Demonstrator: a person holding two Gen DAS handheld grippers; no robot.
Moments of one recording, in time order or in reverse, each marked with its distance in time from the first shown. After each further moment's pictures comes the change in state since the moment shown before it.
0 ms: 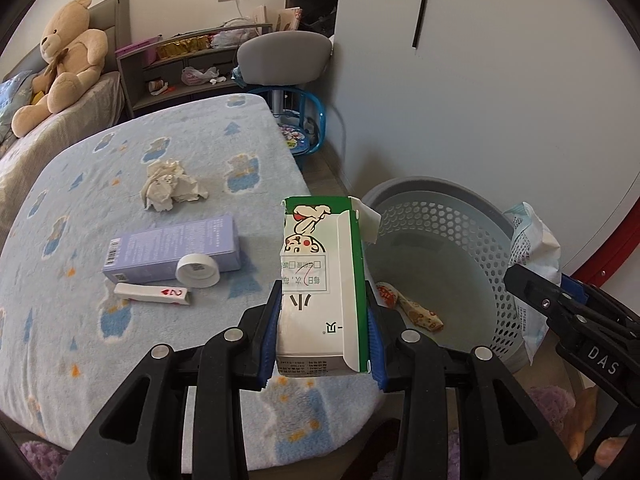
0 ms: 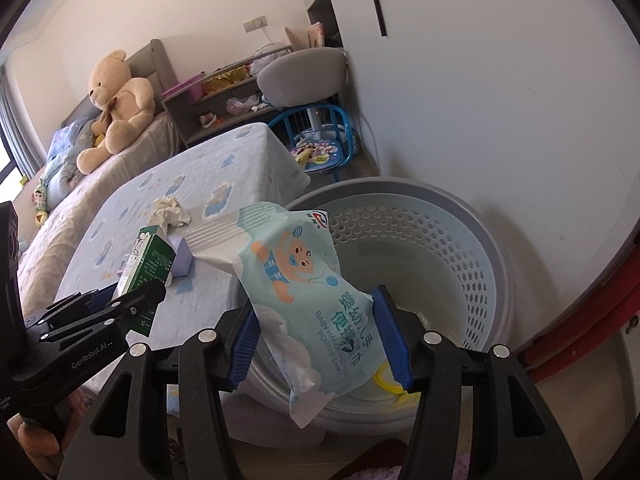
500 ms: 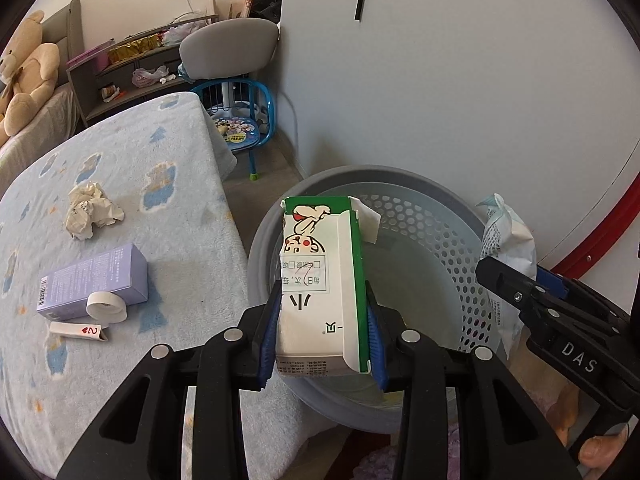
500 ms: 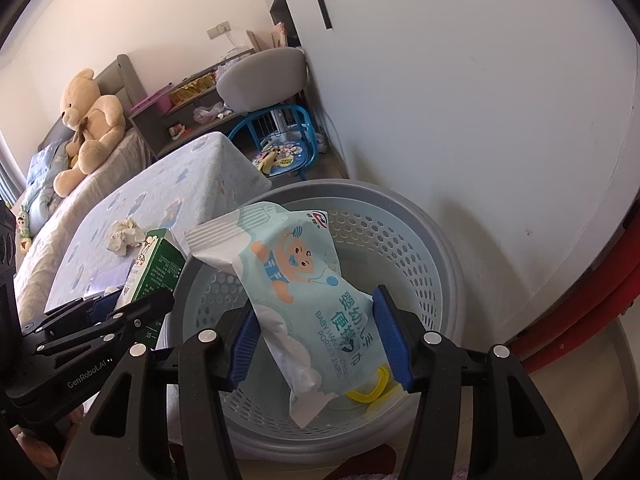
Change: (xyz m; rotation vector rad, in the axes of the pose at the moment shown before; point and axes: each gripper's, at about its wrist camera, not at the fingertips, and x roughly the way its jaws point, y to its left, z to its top) left arm 0.044 -0.059 0.021 0.087 0.057 -0.086; right arm 0.016 -0.056 0.010 0.083 0.005 -0.048
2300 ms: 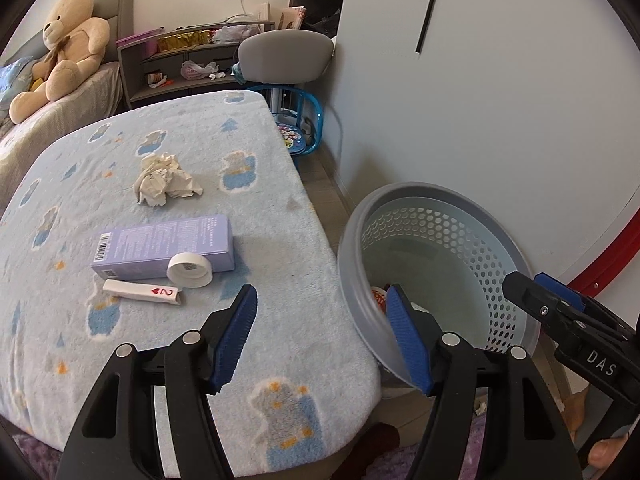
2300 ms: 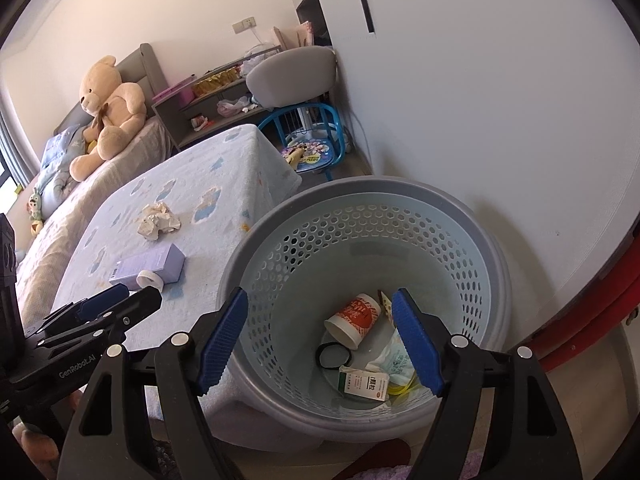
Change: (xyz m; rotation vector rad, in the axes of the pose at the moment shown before) left arm -0.047 0.067 -0.032 -0.142 -0.071 0.064; right arm -0.014 0.054 -0.012 -0.062 0.001 0.043
